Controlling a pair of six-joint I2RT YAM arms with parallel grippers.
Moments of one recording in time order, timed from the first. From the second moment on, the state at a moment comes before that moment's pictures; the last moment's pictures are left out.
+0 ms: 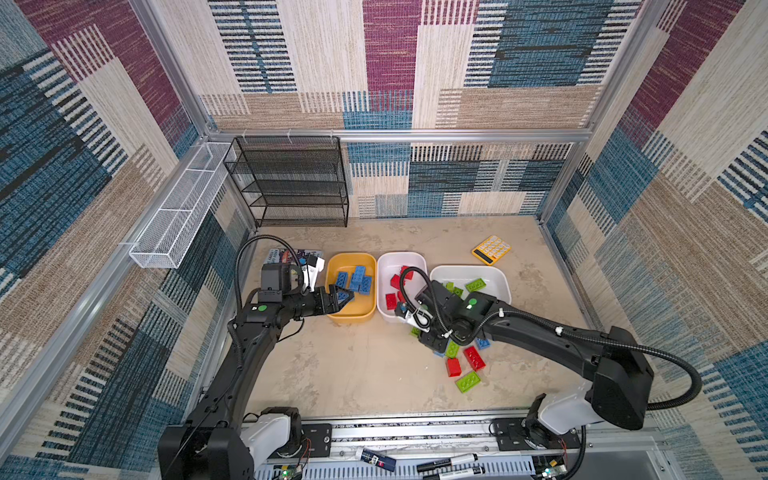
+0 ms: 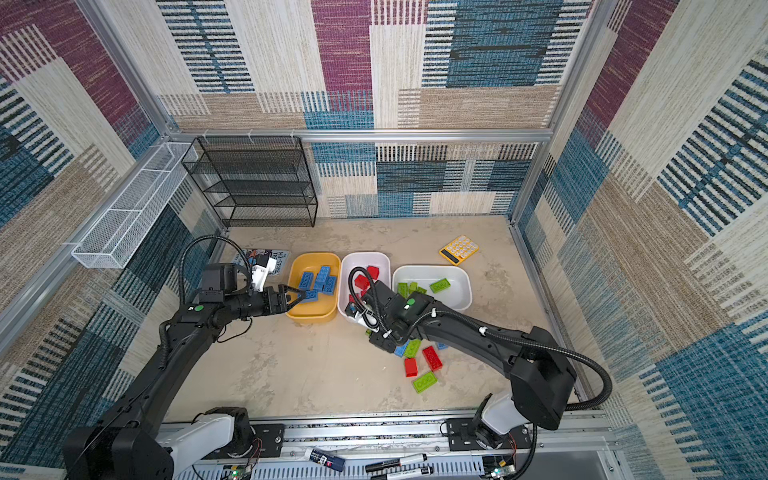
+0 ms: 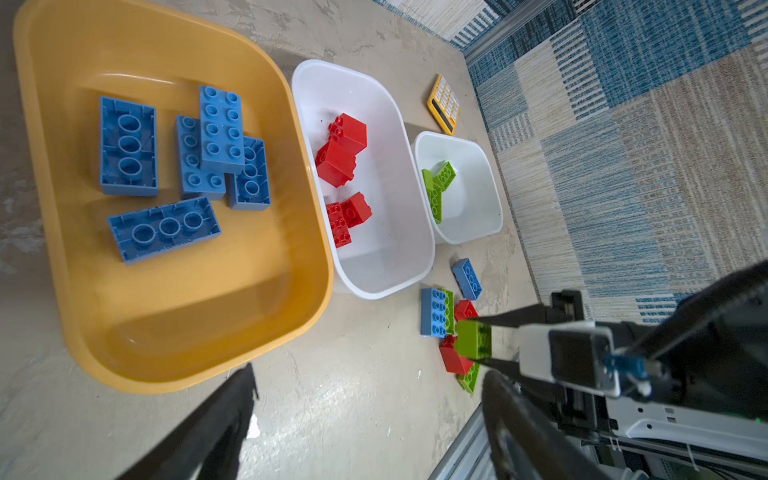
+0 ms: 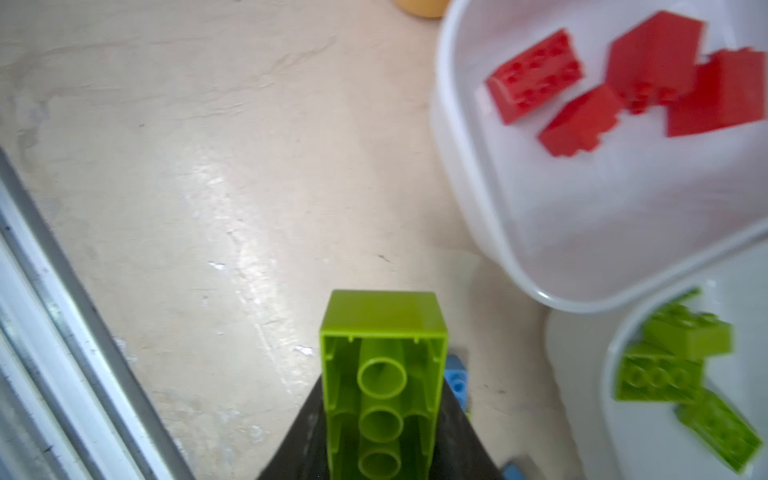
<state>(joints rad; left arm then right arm) -0.04 1.12 0.87 -0.53 0.74 -0.26 0.82 1.47 1.12 -0.79 0.00 -0.30</state>
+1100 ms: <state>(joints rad) -0.05 1.20 0.93 -0.40 0.79 -0.39 0.21 1.71 1.20 -0.55 -0.15 -0.45</state>
